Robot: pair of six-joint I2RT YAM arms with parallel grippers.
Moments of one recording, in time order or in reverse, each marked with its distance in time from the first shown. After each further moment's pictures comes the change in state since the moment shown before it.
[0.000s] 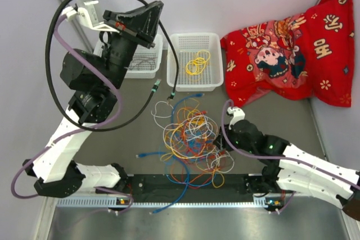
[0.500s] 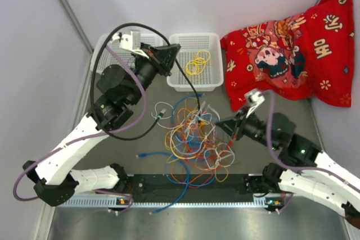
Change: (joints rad) left arm -0.005 -0.112 -0.415 -0.024 -0.004 -0.113; right arm 0.000 -0.169 0.330 0.083 -0.120 -0.130
